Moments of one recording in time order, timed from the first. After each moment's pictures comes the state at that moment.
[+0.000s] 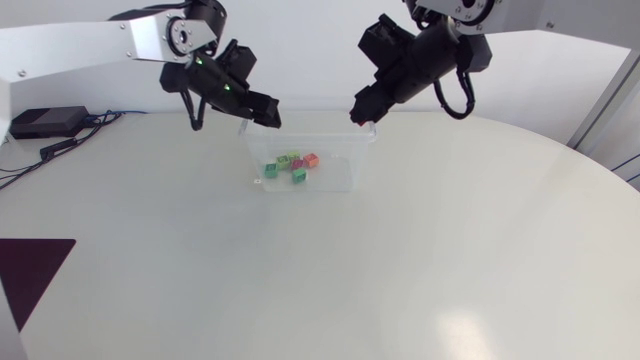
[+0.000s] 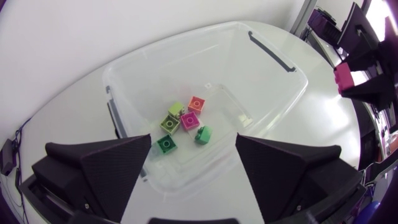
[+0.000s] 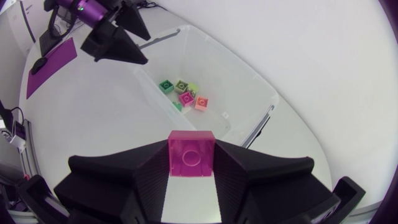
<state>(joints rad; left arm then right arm) -0.25 2.07 1.87 -0.70 0.27 0.23 0.40 1.87 1.76 -0.76 -0.17 -0.41</state>
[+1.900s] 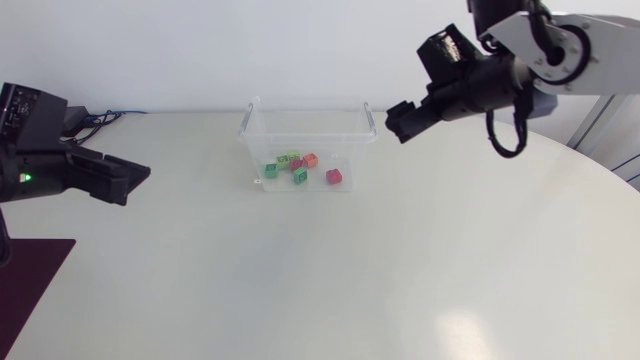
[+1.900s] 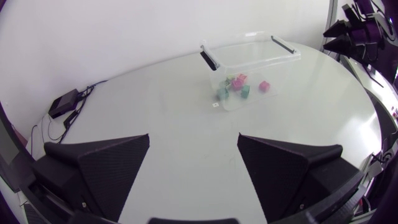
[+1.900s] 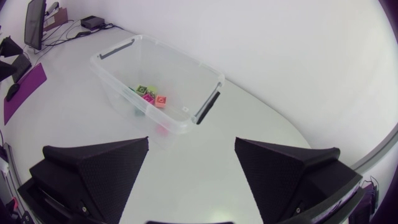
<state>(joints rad) -0.01 0.97 0.88 -0.56 0.13 0.26 0.32 1.53 1.29 -0.42 -0.02 -0.29</state>
